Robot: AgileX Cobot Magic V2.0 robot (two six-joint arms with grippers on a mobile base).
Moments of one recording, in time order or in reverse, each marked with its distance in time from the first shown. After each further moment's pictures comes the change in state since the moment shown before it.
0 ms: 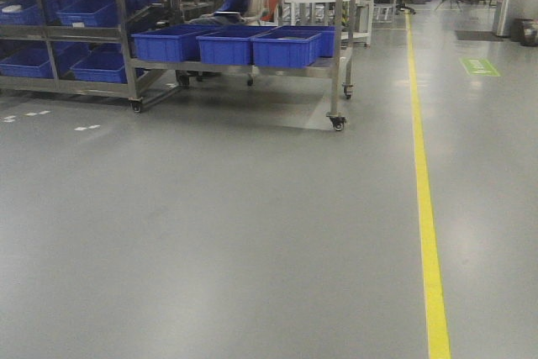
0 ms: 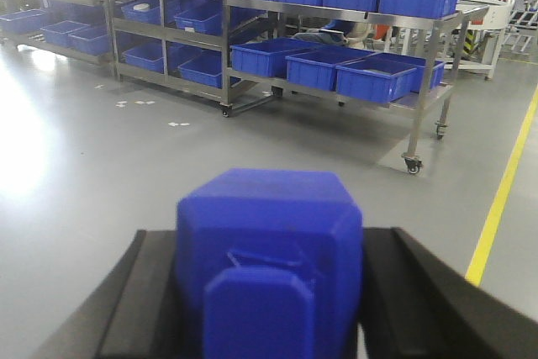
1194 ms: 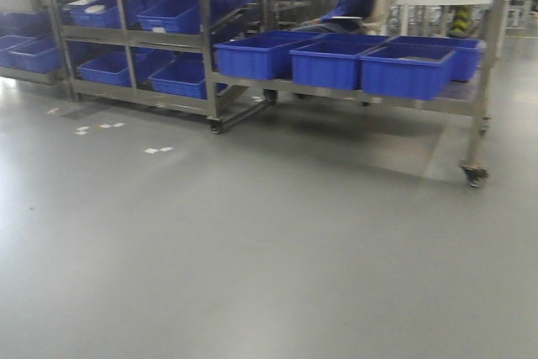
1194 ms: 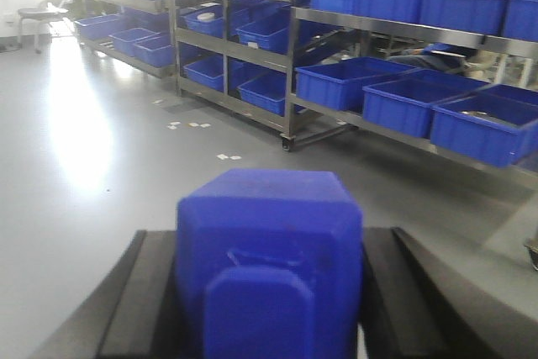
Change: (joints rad) left arm 0.000 0.000 0.000 0.000 0.000 0.000; right arm 0.000 0.000 0.000 0.000 0.000 0.000
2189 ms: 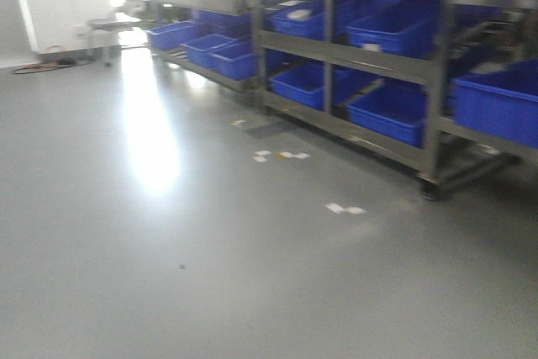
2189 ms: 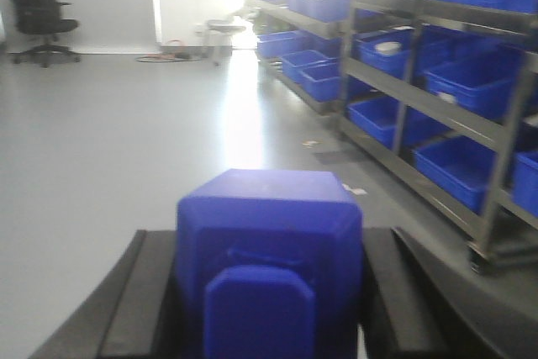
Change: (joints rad) left arm 0.000 0.000 0.002 0.000 0.000 0.000; right arm 0.000 0.000 0.000 -0.001 0.000 0.000
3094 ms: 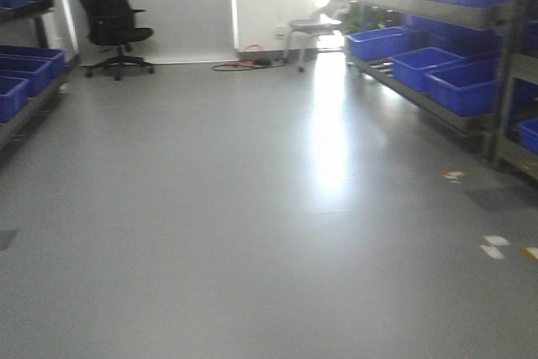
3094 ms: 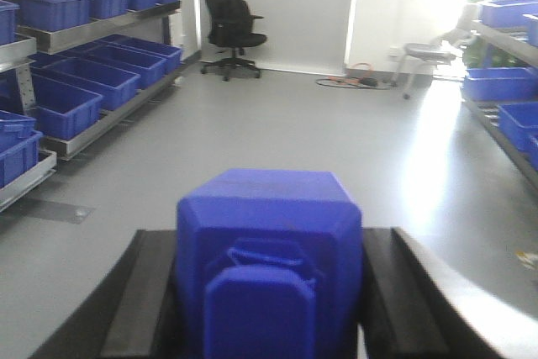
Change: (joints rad) left arm 0.000 0.000 0.000 0.000 0.000 0.000; right arm 0.000 0.000 0.000 0.000 0.000 0.000
